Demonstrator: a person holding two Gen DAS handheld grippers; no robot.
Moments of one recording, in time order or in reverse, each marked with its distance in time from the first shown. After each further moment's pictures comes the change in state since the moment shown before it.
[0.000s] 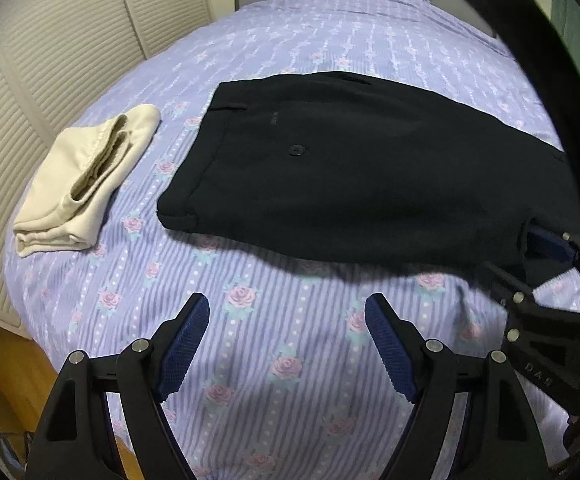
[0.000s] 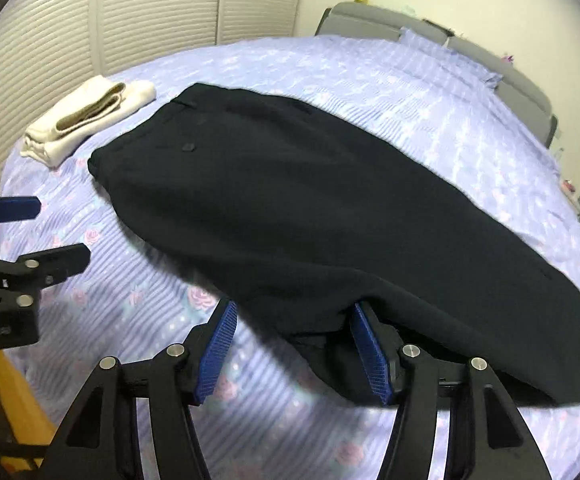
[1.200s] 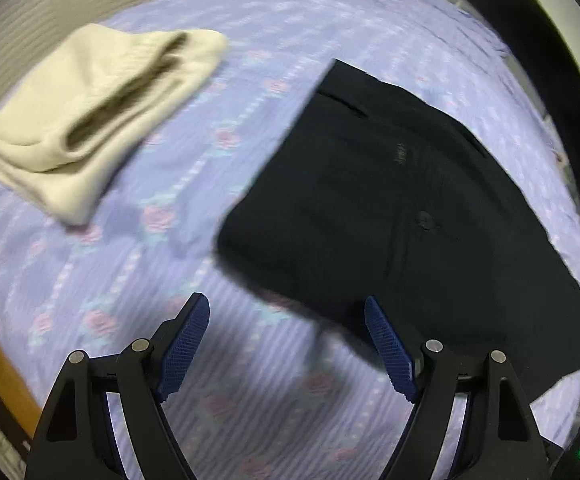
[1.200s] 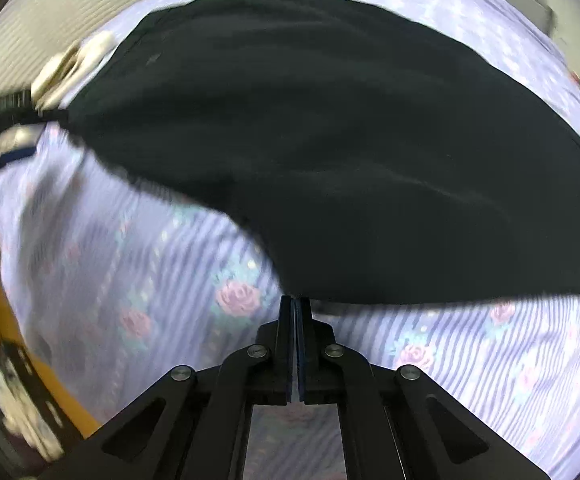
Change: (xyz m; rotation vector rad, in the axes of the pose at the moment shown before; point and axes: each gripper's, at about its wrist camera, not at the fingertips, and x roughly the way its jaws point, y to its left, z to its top) left arm 0.082 0.118 0.056 -0.357 0.120 -0.188; right arm 0.021 -0.004 -0.037 0.282 0.295 0.013
